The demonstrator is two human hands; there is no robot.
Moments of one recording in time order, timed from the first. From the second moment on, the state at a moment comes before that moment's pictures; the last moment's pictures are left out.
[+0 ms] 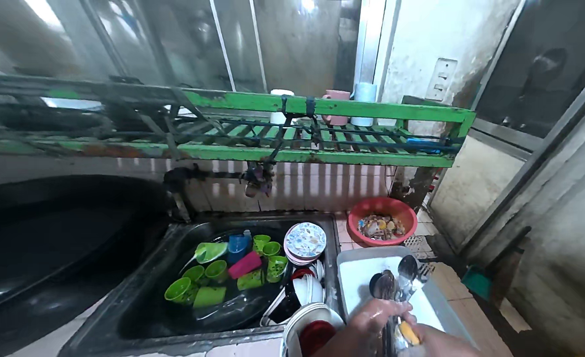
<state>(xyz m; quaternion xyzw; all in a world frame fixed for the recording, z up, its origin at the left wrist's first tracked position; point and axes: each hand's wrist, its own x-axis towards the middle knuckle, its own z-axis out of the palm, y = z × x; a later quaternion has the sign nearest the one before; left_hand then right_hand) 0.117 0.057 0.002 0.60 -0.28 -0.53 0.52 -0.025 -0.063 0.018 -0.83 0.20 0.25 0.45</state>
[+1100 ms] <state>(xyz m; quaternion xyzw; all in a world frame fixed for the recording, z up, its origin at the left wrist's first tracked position) 0.113 0.048 -0.004 0.61 -0.08 -0.53 0.59 0.003 -0.056 -0.009 -0.68 0.39 -0.25 0.56</state>
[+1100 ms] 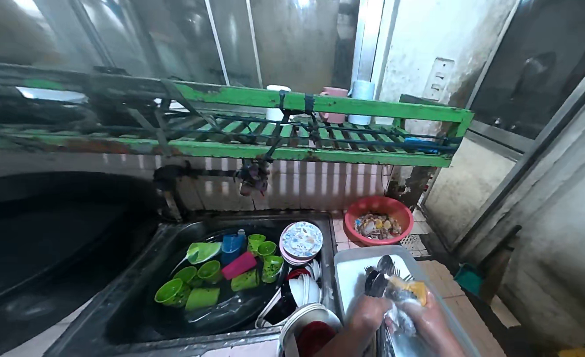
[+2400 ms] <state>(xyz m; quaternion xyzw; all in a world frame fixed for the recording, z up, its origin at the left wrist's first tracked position) 0.120 0.054 -0.009 0.55 -0.12 -0.47 0.68 0.019 -0.070 -0.002 -0.70 0.41 -0.27 0.52</state>
